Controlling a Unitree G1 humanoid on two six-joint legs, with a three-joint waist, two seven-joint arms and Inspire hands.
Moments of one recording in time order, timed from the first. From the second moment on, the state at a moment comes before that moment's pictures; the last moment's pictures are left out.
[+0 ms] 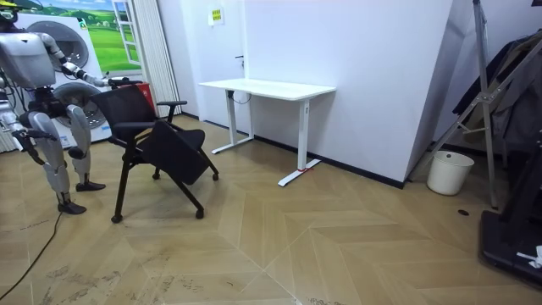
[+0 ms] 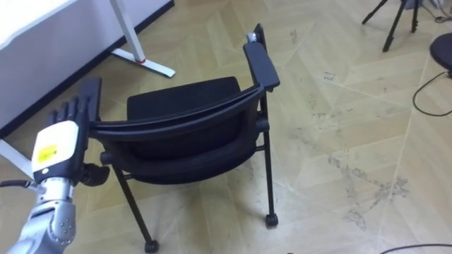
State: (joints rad) left arm -0.04 0.33 -0.10 0.47 0.87 0.02 0.49; right arm 0.06 -0.23 -0.12 1.16 0.61 -0.02 0.07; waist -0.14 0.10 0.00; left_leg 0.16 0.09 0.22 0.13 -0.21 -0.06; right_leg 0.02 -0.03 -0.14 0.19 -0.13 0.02
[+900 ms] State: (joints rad) left arm -0.07 0.34 -0.17 0.46 0.96 0.04 0.42; right arm 0.04 -0.22 -0.06 1.17 0.64 -0.02 0.08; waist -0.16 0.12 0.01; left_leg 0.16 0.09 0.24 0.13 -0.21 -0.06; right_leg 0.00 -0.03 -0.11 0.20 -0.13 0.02
